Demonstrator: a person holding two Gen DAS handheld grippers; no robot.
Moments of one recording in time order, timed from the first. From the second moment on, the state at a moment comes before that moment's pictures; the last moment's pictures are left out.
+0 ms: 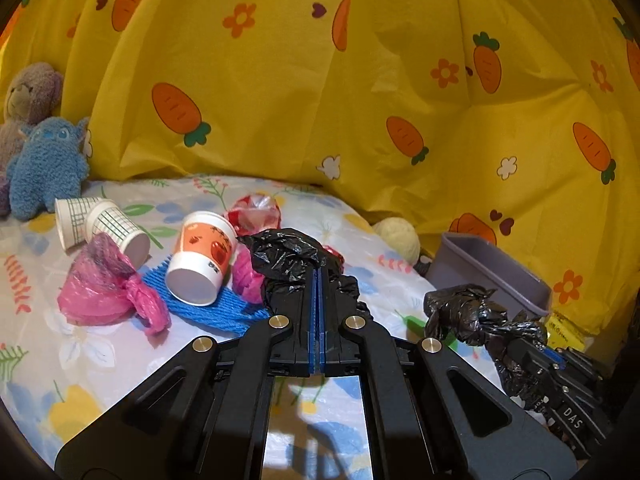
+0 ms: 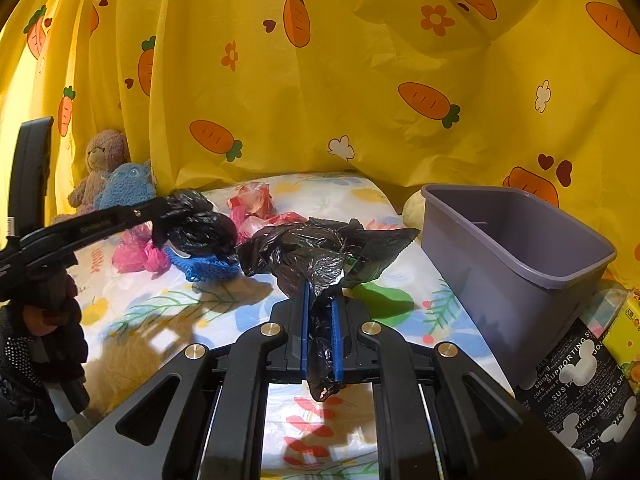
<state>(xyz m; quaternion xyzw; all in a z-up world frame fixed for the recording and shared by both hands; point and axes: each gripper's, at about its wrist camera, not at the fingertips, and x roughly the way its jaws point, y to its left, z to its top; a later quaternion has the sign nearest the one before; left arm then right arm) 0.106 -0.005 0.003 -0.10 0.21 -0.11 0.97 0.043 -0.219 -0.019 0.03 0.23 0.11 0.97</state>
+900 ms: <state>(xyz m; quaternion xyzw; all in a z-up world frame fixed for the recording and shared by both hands) 0.060 0.017 0.029 -0.10 0.17 -0.07 0.98 0.037 -0.202 -0.004 0.01 0.21 0.13 0.97</state>
